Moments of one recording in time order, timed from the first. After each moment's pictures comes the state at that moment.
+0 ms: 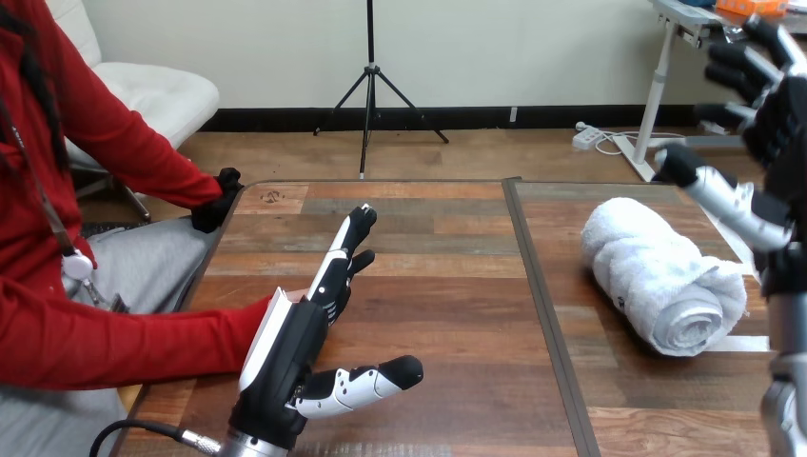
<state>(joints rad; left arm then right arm) -0.20 0.11 -0.06 1.04 0.09 -1.33 -0.15 -0.17 -0.28 -0.26 0.20 0.03 -0.57 0.03</state>
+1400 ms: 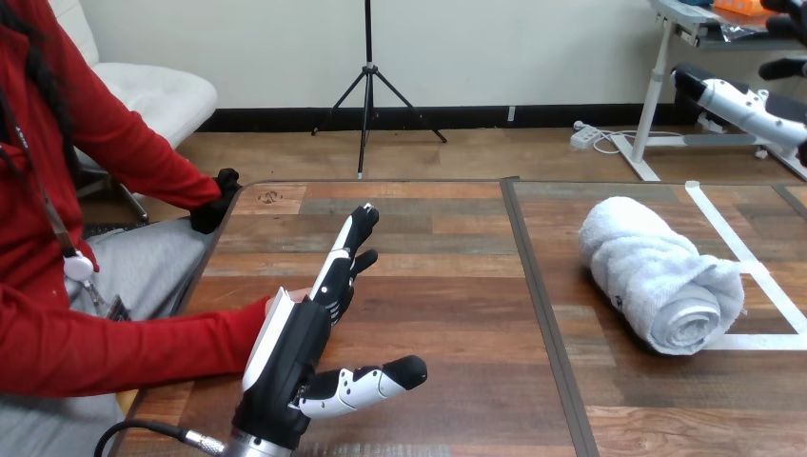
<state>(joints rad) -0.20 0.10 -0.06 1.04 0.09 -1.33 -0.15 -0.48 -0.54 -0.21 0.38 -0.29 -0.14 -0.03</state>
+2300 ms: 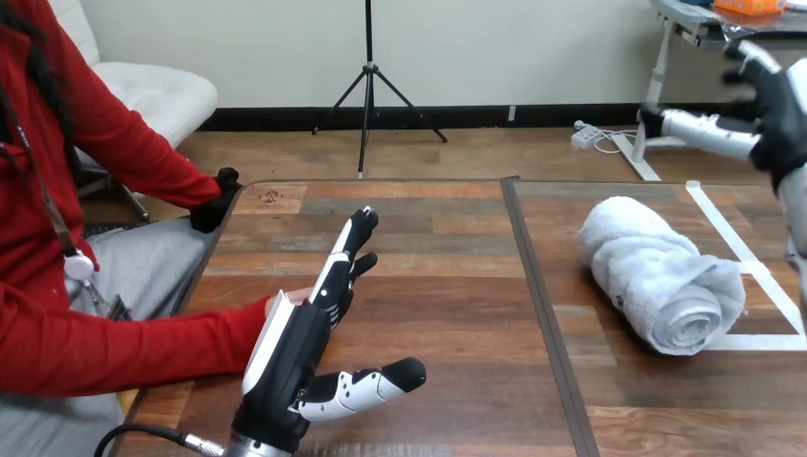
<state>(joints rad) -0.19 0.10 -0.06 1.04 0.09 -1.33 -0.15 -0.73 -0.56 -0.04 0.76 -0.42 0.06 0.01</state>
